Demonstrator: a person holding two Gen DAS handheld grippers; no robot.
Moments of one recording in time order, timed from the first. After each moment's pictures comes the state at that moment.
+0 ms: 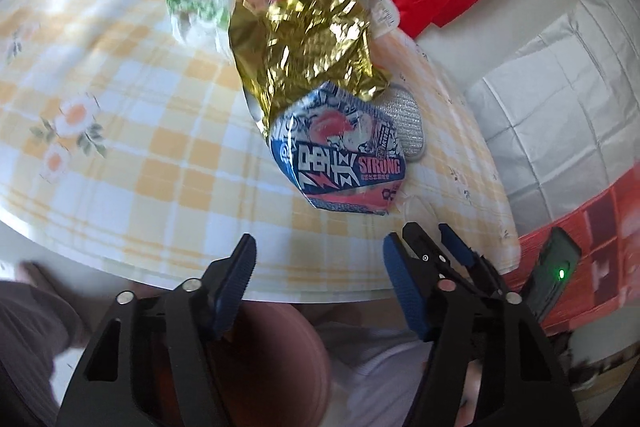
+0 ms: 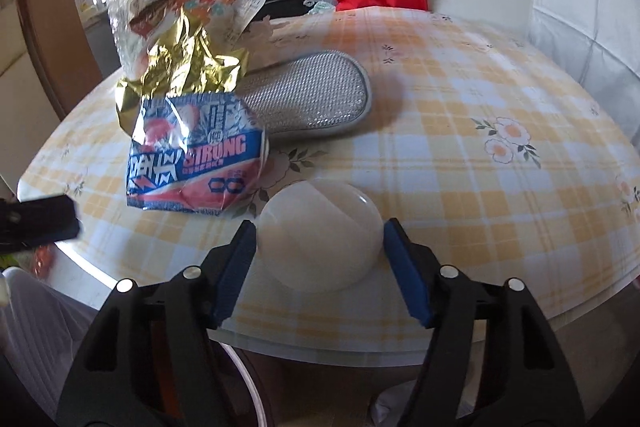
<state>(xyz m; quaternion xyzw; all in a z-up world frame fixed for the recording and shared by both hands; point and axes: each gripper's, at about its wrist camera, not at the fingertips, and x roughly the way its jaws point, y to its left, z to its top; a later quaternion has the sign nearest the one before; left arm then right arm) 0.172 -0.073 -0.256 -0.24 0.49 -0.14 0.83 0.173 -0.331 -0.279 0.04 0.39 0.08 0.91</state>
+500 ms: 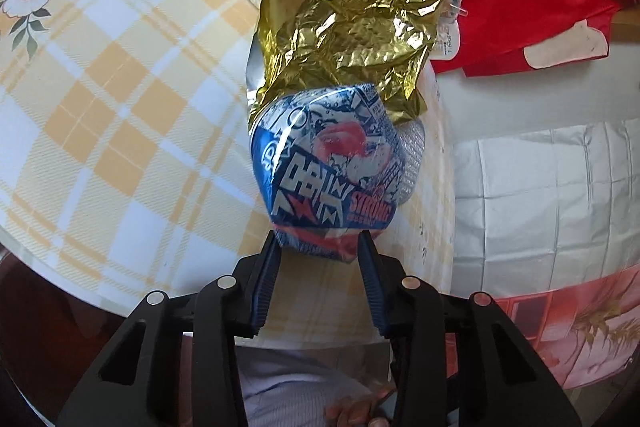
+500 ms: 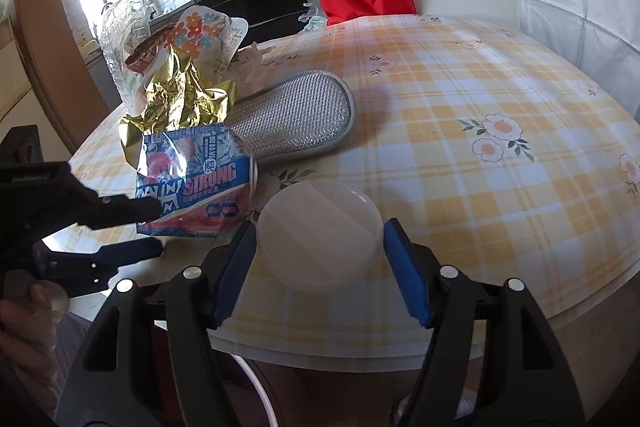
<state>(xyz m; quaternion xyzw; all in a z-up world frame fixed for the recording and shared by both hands) 0.211 -0.076 -0.300 -0.44 0.50 -0.12 0.74 0.173 -0.348 -0.276 0.09 0.38 0.09 0.92</state>
